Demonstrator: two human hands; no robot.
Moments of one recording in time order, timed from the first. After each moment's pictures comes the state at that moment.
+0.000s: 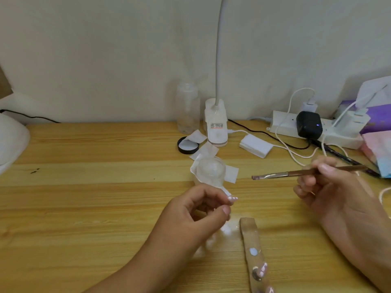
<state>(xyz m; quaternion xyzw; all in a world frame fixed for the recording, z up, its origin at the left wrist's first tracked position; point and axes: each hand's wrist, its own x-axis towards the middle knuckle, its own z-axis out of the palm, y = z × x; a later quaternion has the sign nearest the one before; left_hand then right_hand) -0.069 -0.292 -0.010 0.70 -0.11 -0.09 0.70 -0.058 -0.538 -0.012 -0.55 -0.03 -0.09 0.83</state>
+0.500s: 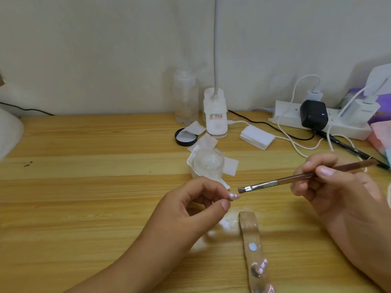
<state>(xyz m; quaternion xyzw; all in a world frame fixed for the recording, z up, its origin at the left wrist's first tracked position) -0.068 -0.290 -0.014 0.72 -0.14 -0.10 0.68 -0.063 -0.529 -0.011 -0.61 -0.07 -0.09 0.79</state>
